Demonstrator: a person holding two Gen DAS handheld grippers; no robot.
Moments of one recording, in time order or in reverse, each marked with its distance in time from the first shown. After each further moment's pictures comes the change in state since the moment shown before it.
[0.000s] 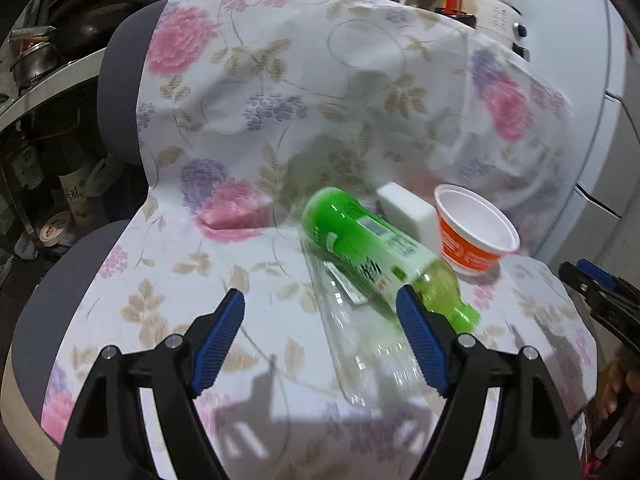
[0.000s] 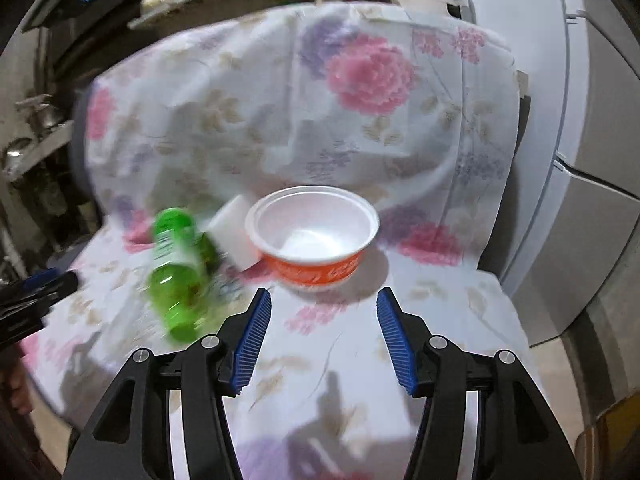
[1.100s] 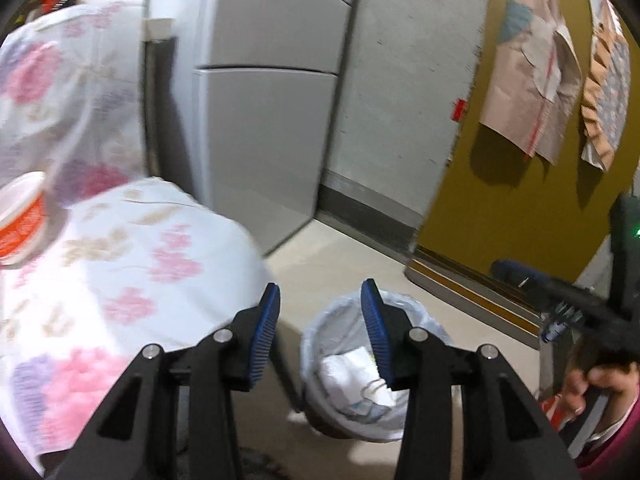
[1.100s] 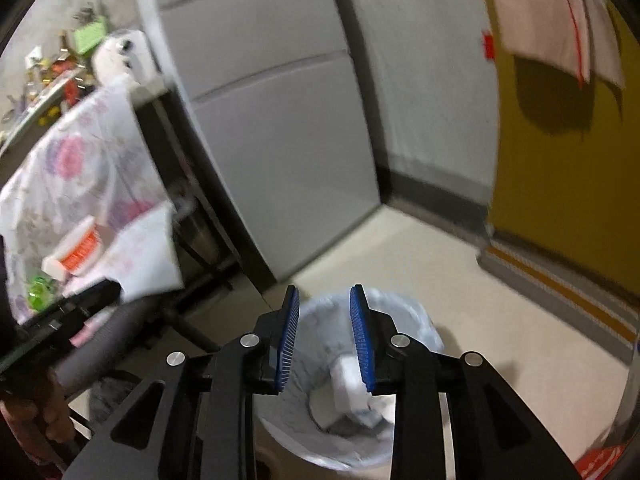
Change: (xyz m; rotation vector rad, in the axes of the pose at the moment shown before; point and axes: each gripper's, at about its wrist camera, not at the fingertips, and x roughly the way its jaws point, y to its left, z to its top) left arm -0.058 -0.347 -0.168 0.564 0.073 -0.753; right arm -0.242 -0.243 -0.256 0.565 -0.123 -0.394
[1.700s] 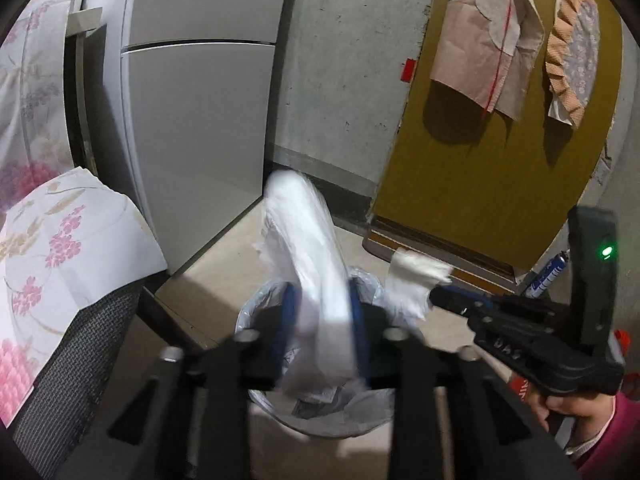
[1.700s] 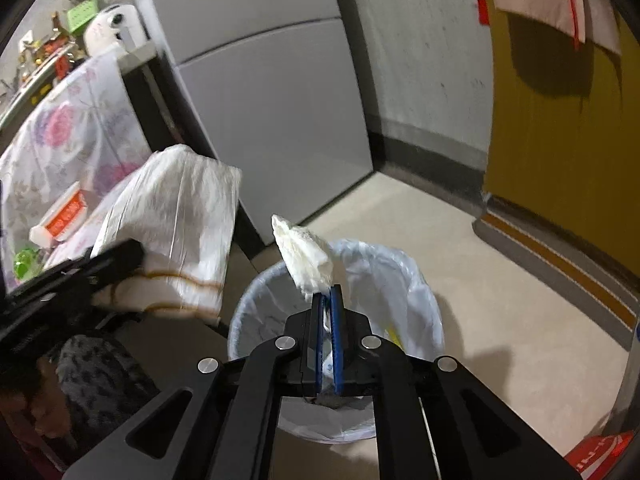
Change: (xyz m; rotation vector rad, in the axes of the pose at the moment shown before) left arm 0.050 -0.063 -0.022 0.094 0.079 -0.152; right arm 0.038 -0.047 -0.060 0.051 0.172 -0.054
